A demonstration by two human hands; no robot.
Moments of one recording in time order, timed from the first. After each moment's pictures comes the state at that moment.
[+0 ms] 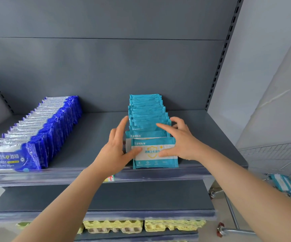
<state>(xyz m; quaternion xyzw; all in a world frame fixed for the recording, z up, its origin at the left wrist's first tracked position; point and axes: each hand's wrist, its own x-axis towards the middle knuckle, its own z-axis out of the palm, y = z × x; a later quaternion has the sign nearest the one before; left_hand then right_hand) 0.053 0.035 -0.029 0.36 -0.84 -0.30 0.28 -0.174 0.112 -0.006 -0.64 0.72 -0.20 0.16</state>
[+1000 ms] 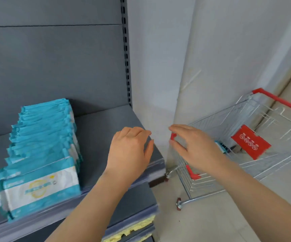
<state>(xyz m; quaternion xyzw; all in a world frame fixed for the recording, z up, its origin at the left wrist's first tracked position) -0.188 0.135 -0.017 0.17 -0.93 -0.02 0.31 -0.327 0.274 -0.002 -0.51 0.84 -0.19 -0.03</state>
